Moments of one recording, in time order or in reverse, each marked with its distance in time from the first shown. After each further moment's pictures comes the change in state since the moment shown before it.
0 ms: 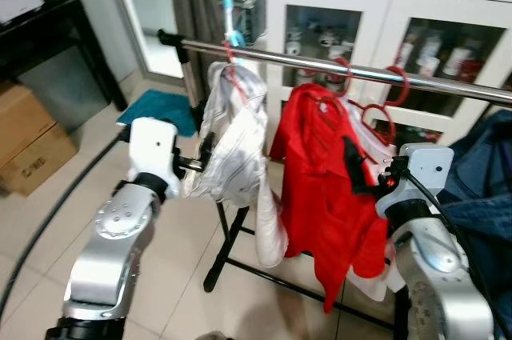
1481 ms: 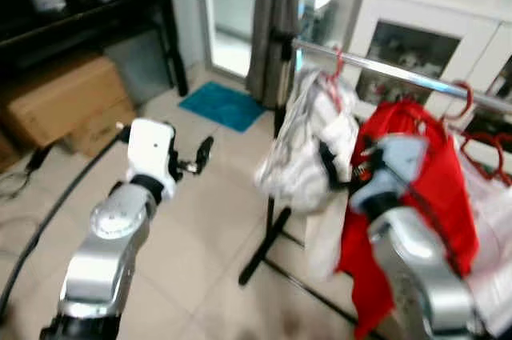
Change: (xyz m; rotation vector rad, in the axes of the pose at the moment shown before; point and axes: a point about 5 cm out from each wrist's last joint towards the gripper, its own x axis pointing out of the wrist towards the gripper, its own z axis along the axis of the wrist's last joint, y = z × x) left arm 0.001 0.008 -0.005 0.019 0.019 -0.024; right arm 0.014 0.018 0.004 0.091 -0.006 0.045
